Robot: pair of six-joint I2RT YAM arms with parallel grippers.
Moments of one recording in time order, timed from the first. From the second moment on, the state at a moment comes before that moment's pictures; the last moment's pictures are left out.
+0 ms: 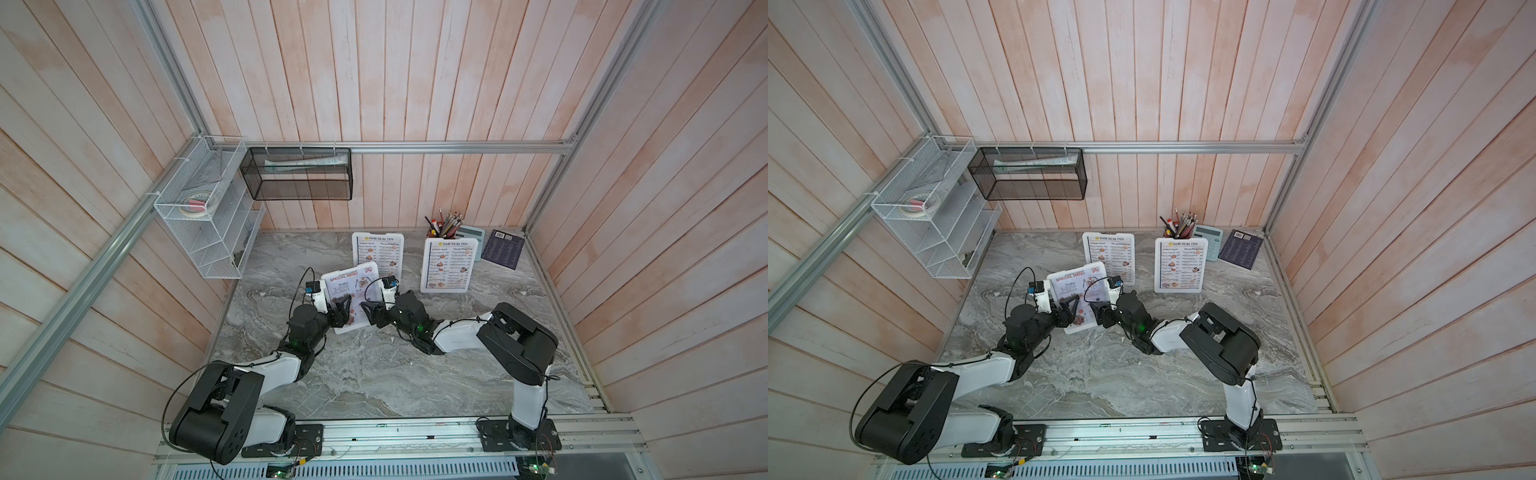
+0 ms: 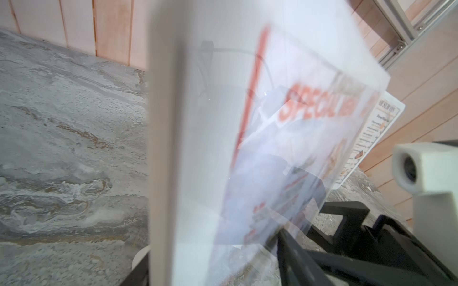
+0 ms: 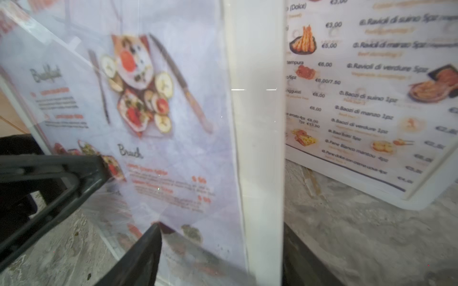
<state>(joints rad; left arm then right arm) -0.29 1.35 0.33 0.77 0.12 -0.43 0.90 1.95 0.92 0.71 0.05 0.37</state>
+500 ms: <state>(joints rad) -0.21 1.39 0.33 0.78 0.09 -0.54 0.92 2.08 1.07 0.69 0.02 0.38</state>
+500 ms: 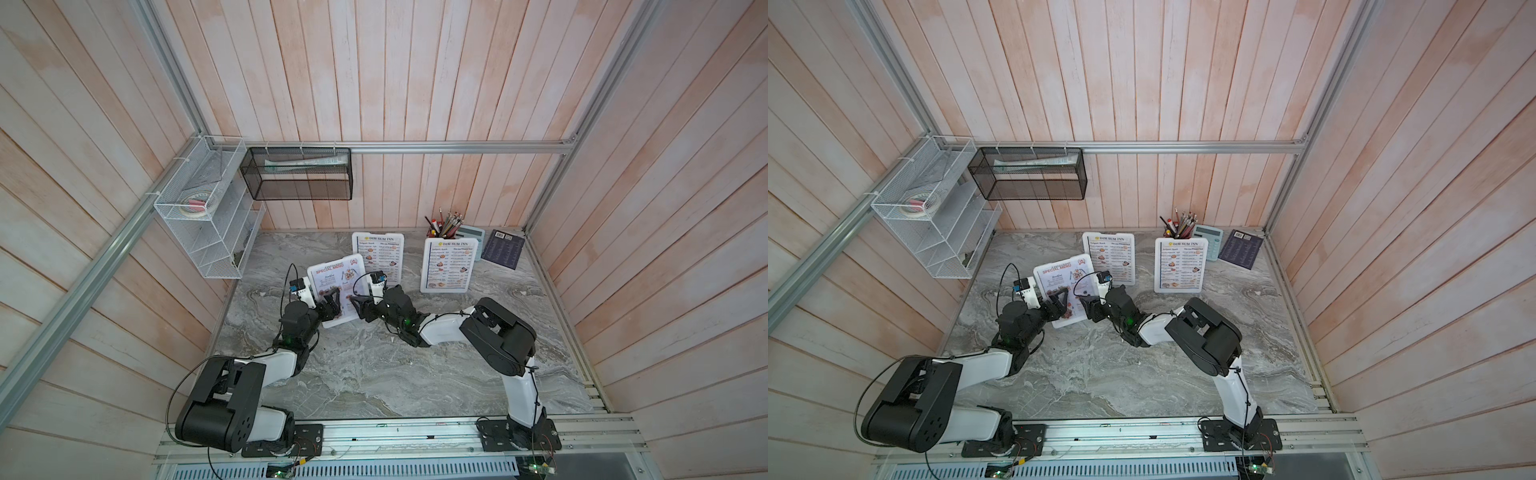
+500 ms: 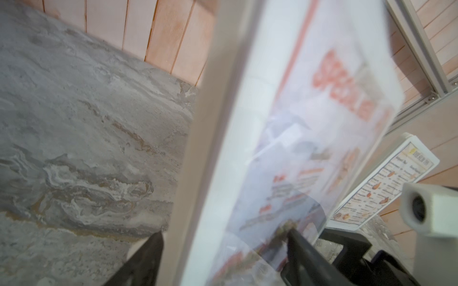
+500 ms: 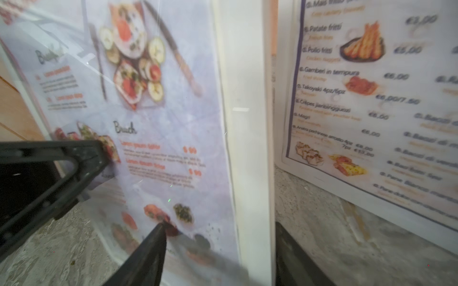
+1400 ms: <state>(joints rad) -0.21 0.75 0.17 0.18 -0.07 -0.83 1.01 1.98 0.89 0.65 0.09 0.40</state>
